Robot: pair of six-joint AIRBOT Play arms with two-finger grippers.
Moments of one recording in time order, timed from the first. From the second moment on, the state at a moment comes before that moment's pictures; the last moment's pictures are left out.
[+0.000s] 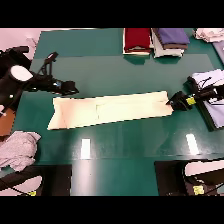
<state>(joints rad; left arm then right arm) -0.17 -1.27 1.14 0.94 -0.98 -1.38 -0.43 -1.61 1.09 -0.87 1.38 1.16</state>
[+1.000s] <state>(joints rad) -0.55 -1.72 1.35 0.93 -0.79 -1.49 0.03 -1.37 1.58 -0.79 1.35 1.22</state>
